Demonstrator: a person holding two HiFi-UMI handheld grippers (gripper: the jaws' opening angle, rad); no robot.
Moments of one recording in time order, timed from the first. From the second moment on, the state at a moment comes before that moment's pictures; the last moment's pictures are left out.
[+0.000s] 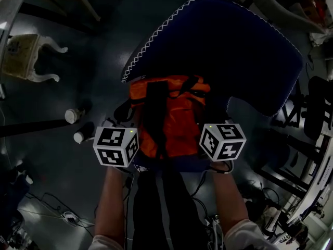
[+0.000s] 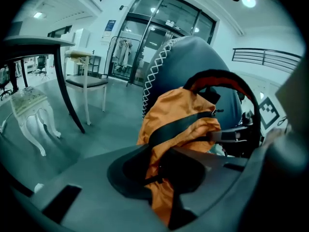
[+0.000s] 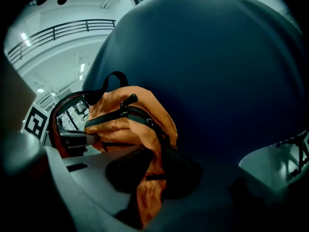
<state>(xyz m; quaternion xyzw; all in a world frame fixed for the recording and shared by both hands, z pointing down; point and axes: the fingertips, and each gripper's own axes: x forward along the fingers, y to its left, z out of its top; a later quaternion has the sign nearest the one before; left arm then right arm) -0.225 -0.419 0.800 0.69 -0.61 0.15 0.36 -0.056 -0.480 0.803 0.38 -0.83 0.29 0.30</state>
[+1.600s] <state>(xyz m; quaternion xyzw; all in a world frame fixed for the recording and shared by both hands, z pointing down) -0.141 -0.250 0.575 0.71 -0.57 0.12 0.39 0.021 -0.301 0.587 0.44 -0.80 0.36 0.21</state>
